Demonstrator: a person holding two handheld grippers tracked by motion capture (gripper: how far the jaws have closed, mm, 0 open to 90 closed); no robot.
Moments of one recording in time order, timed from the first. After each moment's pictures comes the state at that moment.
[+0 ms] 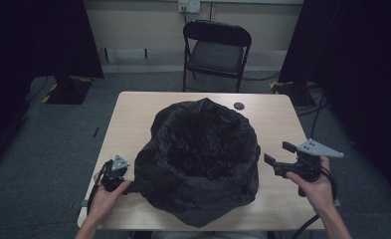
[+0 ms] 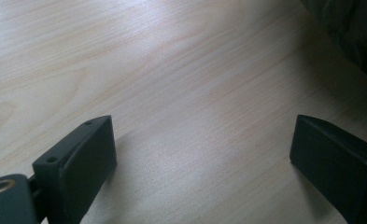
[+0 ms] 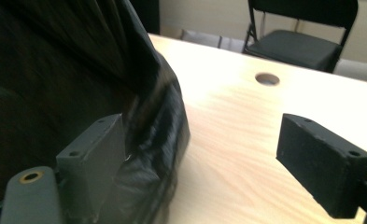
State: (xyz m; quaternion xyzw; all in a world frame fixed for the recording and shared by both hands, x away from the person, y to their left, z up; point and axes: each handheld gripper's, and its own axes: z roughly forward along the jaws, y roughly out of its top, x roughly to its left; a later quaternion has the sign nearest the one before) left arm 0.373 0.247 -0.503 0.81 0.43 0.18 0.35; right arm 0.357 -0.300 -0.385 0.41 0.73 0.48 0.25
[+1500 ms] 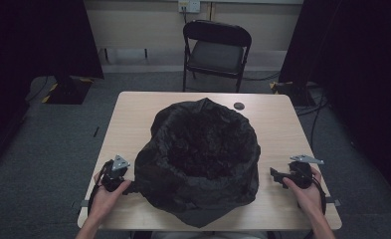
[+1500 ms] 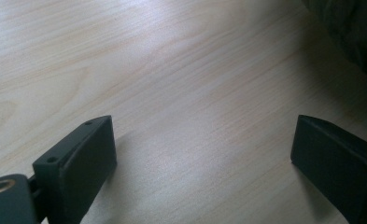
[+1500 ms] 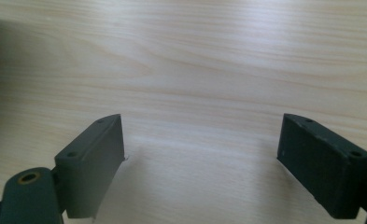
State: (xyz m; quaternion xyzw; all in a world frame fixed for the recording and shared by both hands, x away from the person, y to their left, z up) left arm 0.373 0.246 -0.503 0.81 0.44 0.19 0.35; right arm 0.388 -0.341 -0.495 0.57 0.71 0.32 0.24
